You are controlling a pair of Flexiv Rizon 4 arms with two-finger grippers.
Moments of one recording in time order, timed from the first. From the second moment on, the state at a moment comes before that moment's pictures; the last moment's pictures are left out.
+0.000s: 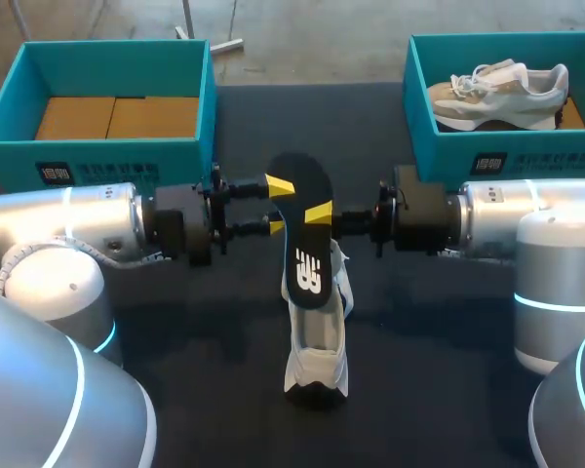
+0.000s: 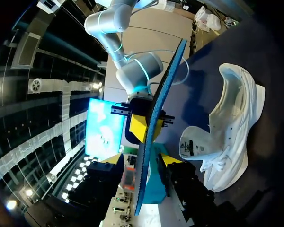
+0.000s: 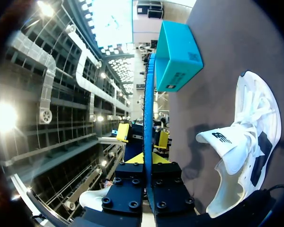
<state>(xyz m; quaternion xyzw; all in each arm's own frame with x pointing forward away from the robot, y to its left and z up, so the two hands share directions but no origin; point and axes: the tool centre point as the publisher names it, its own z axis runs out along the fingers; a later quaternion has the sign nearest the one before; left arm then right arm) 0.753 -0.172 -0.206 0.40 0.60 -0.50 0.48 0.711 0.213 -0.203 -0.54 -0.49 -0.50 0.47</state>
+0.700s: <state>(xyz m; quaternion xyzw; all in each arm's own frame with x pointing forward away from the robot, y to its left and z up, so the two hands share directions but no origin) 0.752 -0.174 -0.207 0.40 0.60 -0.49 0.49 0.711 0.213 -0.203 -0.54 -0.49 -0.50 0.47</state>
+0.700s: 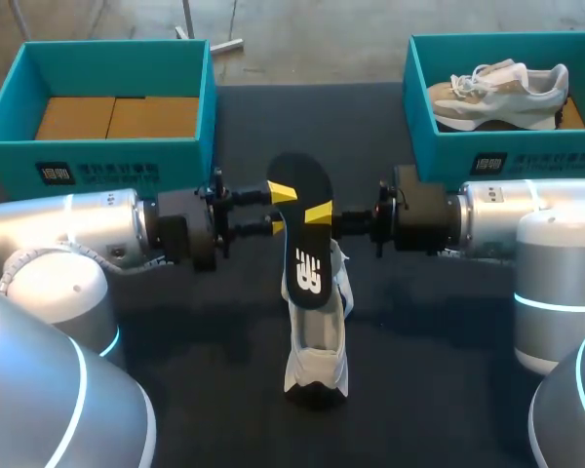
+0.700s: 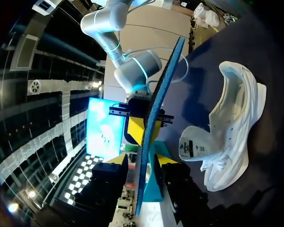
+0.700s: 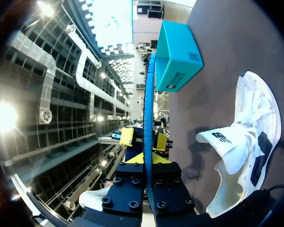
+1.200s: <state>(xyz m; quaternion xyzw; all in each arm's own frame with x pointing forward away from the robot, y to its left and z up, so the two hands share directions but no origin) 0.760 -0.176 -0.212 0.42 0.60 -0.48 0.49 0.711 0.213 -0.203 -0.54 -0.49 -0.50 0.47</state>
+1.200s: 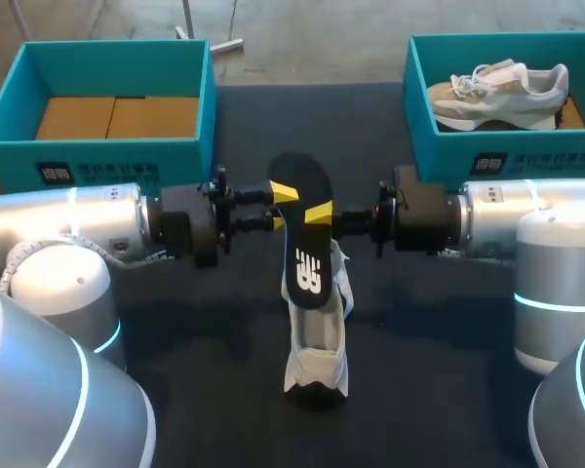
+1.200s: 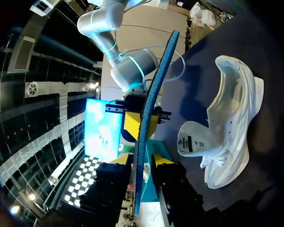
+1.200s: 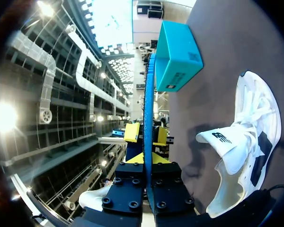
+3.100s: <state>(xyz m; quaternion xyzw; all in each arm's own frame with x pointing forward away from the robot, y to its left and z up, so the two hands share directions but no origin) 0.736 -0.176 -0.209 0.46 0.58 -0.49 0.45 0.690 0.168 -0.206 -0.48 -0.63 -0.48 0.39</state>
